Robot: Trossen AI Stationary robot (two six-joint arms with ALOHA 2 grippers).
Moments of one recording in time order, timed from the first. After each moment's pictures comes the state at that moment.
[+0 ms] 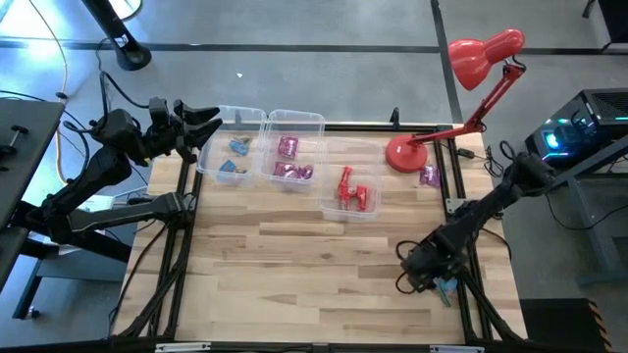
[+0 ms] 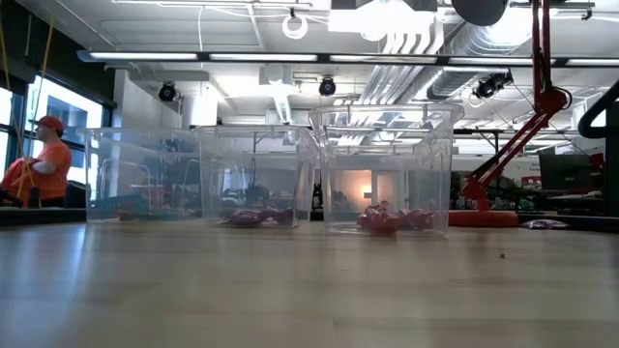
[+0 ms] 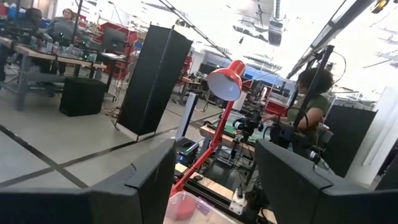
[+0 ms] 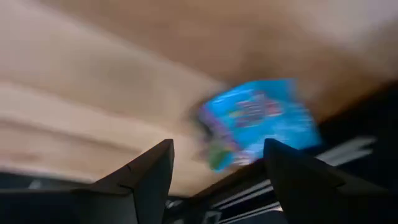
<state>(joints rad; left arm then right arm) 0.52 0.61 0.97 -0.21 0.09 -0.33 0.65 1.37 0.58 -0.68 -0.57 1.73</state>
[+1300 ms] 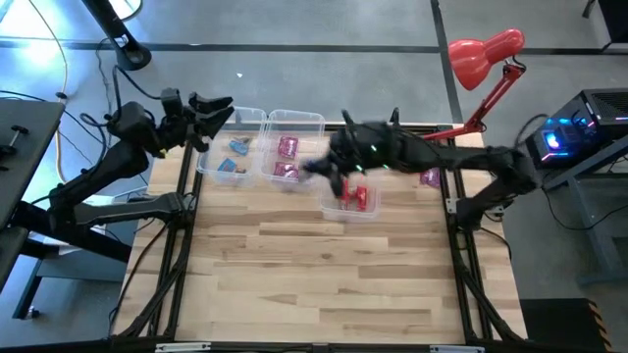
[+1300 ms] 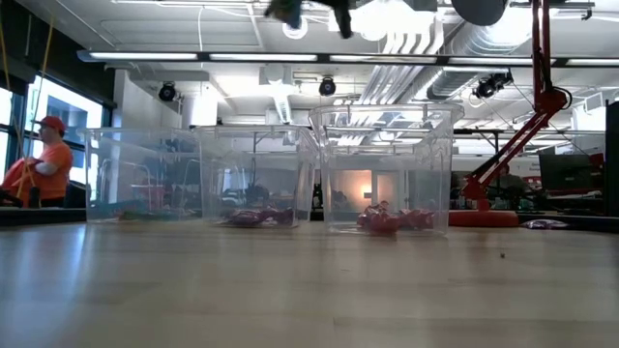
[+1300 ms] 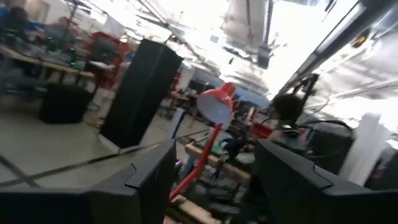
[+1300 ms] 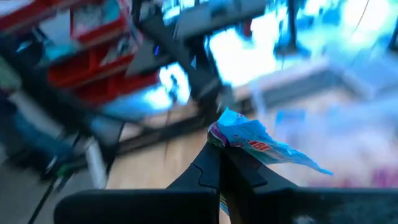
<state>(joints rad) 0.51 0.73 0.97 0.00 0.09 -0.42 -0.12 1.53 1.39 -0.16 -0.17 0.31</state>
